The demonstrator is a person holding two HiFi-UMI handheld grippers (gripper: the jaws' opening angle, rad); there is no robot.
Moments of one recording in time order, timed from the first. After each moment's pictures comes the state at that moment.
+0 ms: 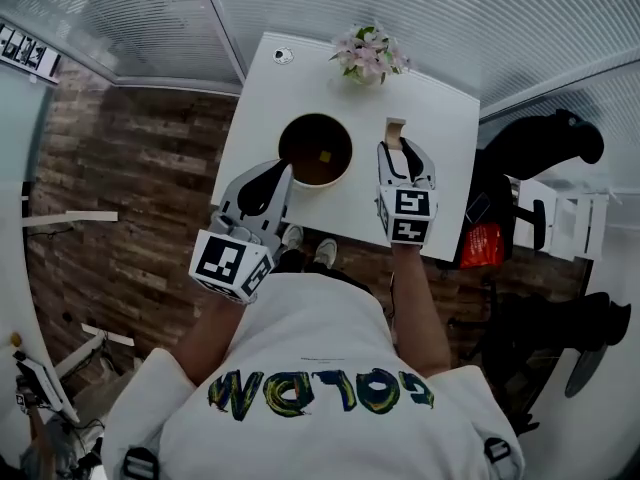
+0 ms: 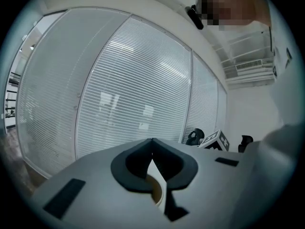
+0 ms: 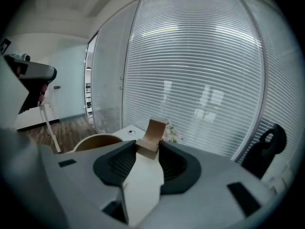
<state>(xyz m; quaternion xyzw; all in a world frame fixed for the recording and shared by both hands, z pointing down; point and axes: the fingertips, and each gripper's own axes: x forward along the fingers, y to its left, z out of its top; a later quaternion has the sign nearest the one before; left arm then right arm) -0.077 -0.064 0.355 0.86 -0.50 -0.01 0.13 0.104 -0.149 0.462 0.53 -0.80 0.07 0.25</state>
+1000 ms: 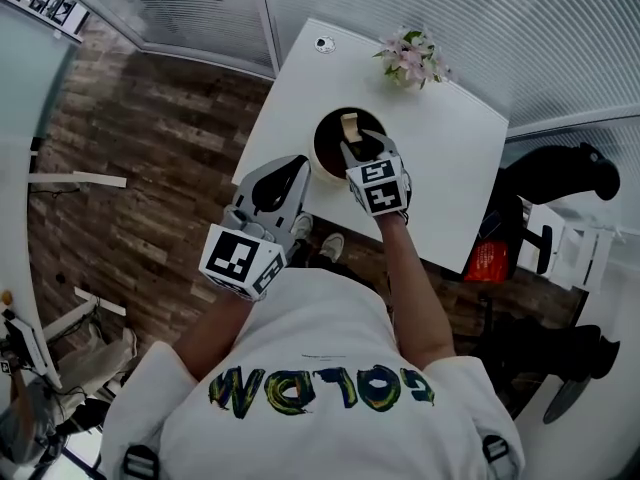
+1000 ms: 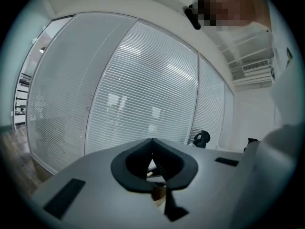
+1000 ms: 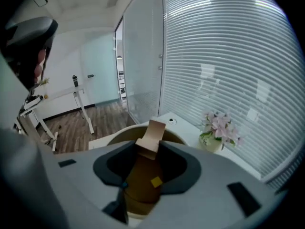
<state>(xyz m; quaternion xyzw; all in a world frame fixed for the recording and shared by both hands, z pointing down) -0.121 -0.047 0.359 0.83 -0.54 -0.02 0.14 -0.049 -0.141 0.544 0.34 -0.87 0.10 0.35</state>
